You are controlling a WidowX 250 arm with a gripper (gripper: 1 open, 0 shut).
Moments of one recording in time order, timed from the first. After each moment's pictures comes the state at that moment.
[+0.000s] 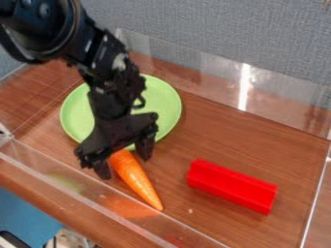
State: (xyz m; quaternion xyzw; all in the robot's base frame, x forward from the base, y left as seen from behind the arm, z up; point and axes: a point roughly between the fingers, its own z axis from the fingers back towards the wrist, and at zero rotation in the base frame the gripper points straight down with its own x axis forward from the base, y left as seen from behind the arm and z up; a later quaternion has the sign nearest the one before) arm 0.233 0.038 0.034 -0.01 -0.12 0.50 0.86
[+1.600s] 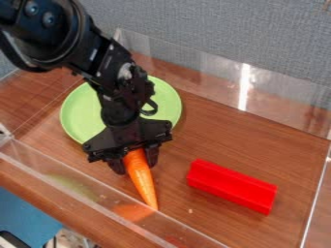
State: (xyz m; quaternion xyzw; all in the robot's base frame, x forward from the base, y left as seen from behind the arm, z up) arm 0.239 0.028 0.037 -0.02 -0.14 0.38 0.91
